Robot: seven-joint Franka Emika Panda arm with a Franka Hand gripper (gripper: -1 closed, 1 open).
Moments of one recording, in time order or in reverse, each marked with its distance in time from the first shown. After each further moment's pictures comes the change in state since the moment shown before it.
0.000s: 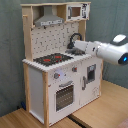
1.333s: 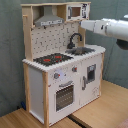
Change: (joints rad) arm 0.097 0.160 0.002 0.135 -0.014 0.000 -0.447
